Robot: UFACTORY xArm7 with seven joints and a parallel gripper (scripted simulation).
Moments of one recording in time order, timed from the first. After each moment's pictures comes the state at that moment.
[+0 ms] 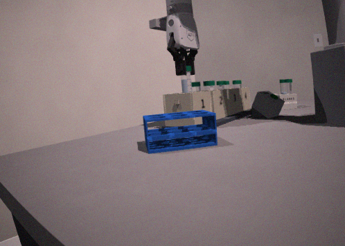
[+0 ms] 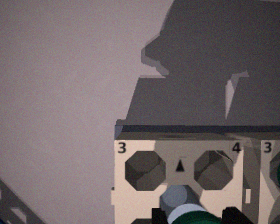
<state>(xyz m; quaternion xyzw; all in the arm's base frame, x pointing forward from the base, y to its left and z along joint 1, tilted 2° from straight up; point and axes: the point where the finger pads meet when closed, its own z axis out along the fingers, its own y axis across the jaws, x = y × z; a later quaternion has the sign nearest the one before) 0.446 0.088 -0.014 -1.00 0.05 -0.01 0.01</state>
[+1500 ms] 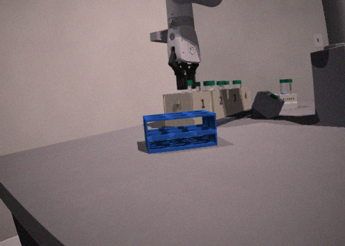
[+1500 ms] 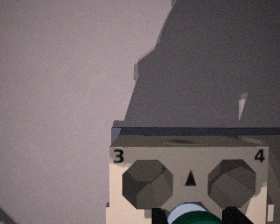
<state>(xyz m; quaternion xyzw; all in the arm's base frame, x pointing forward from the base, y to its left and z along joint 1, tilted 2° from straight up) 0.447 0.088 -0.053 -1.00 0.05 -0.01 0.01</state>
